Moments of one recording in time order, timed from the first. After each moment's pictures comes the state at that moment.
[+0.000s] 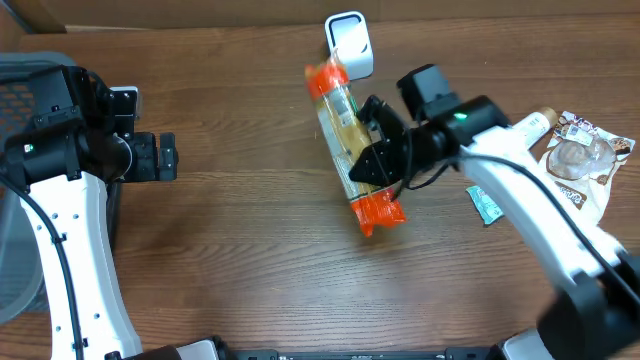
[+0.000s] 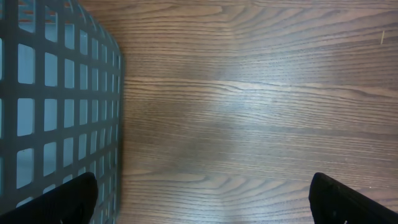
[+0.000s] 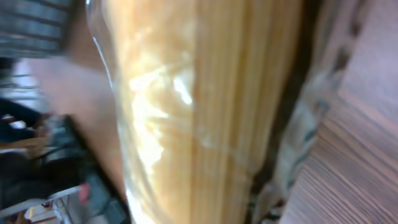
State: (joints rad) left arm 0.29 1.46 1.60 -1.28 0.03 0.22; right arm 0.43 1.68 1.49 -0.99 -0.65 -0.04
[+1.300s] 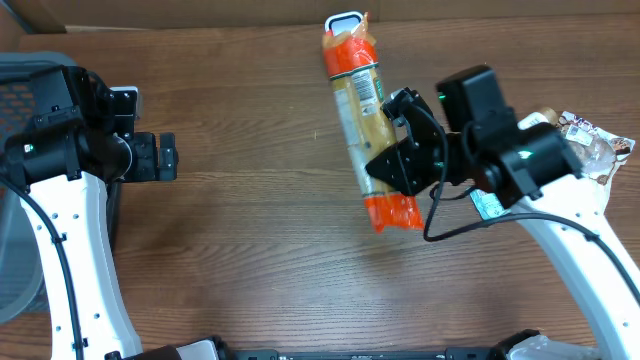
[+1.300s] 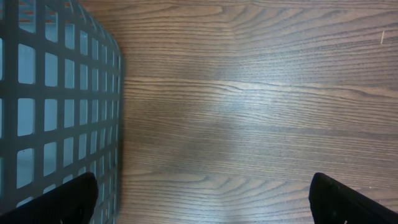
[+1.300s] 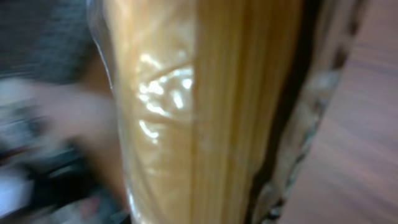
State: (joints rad) left arm 0.29 1.46 1.60 -1.28 0.03 0.22; right arm 0.45 1.45 1.49 -1.02 -0.43 0.06
